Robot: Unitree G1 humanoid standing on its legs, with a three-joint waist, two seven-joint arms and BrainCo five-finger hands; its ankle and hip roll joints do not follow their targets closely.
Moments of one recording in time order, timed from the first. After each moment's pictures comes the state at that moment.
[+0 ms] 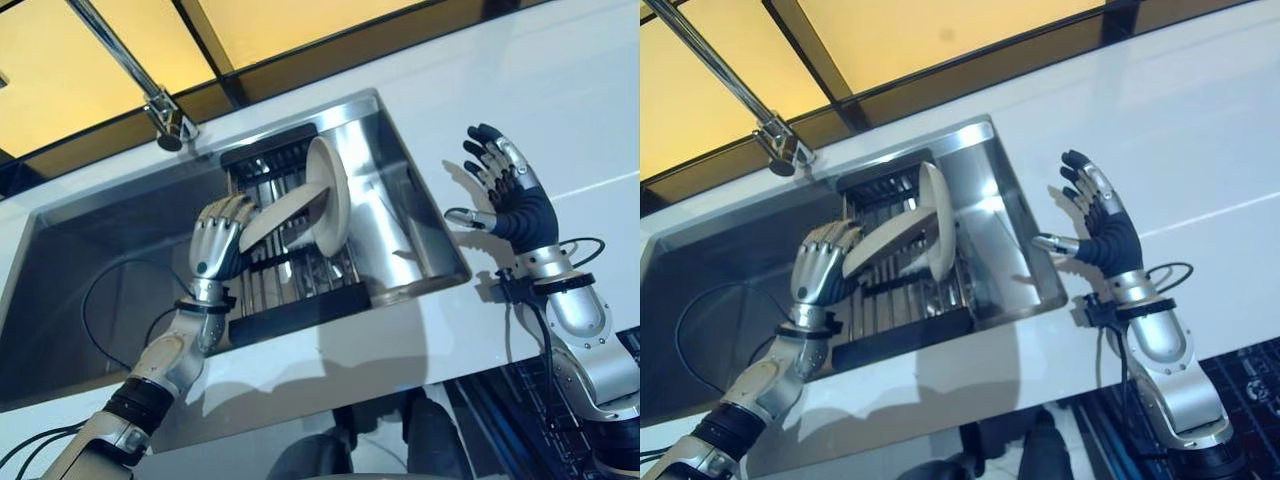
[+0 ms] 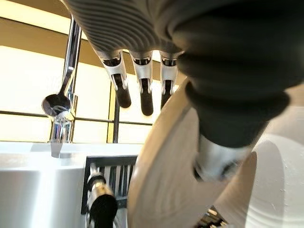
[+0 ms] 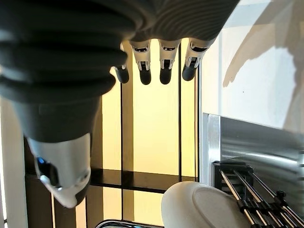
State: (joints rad) left arm -0.29 0.63 -0.39 0.23 0.76 -0.06 0.75; right arm -0.11 -0.64 0.00 -0.47 0.40 -0.01 -0.08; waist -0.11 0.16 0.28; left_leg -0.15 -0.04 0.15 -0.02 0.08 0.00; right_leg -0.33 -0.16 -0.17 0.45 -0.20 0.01
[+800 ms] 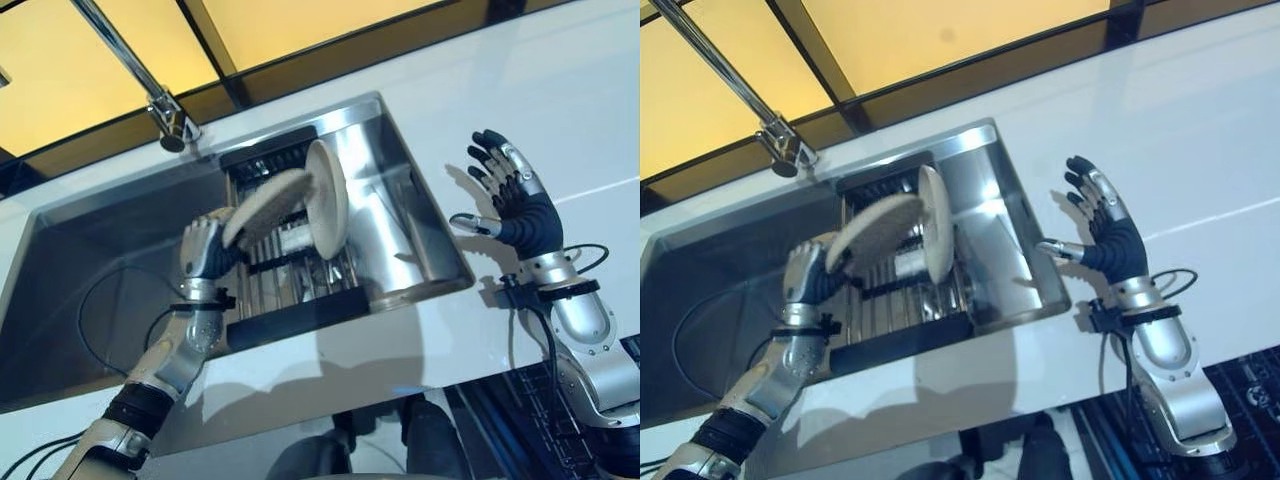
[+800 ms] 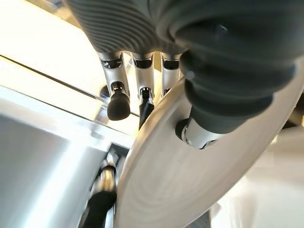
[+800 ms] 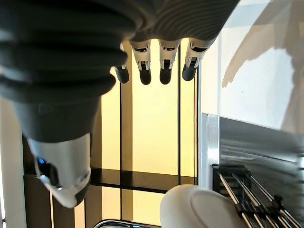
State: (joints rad) left arm -0.21 0.54 -0.20 0.23 0.40 -0.19 0.71; right arm -0.02 -0.60 -0.06 -0.47 0.39 -0.05 -0.05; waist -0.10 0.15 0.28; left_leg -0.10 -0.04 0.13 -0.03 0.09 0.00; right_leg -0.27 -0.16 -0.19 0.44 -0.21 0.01
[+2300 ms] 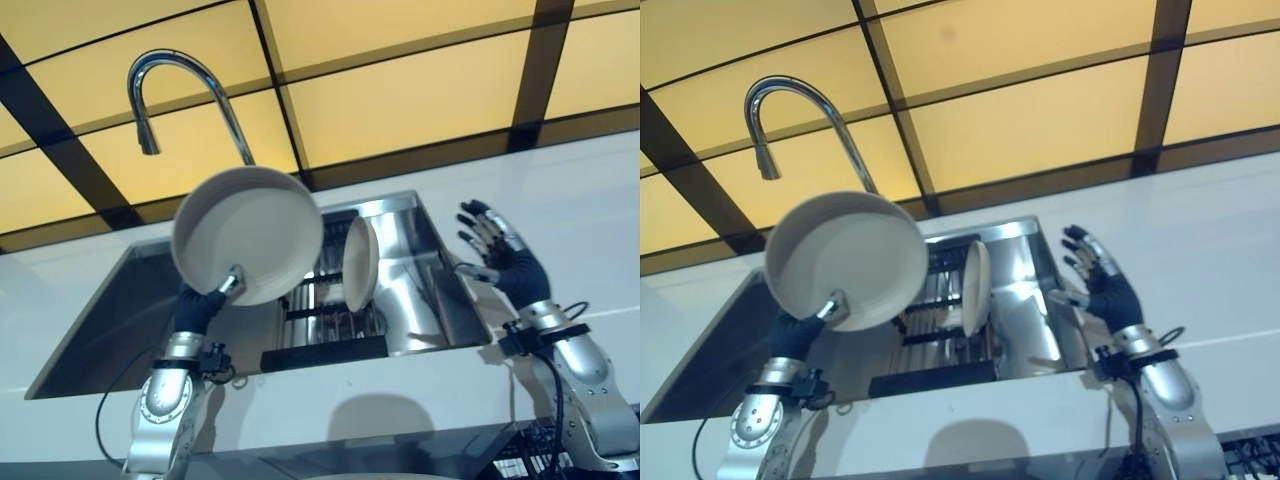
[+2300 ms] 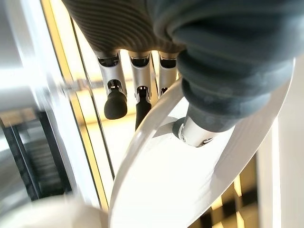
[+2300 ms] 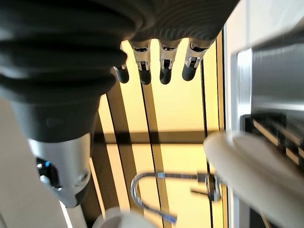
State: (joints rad) left arm 0.13 0.32 -0.08 -0.15 -0.31 -0.34 -0.10; right arm 0.08 -0.47 -0.05 -0.43 0.44 0.10 0.21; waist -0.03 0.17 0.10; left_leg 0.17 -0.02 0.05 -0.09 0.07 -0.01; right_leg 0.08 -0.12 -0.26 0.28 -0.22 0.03
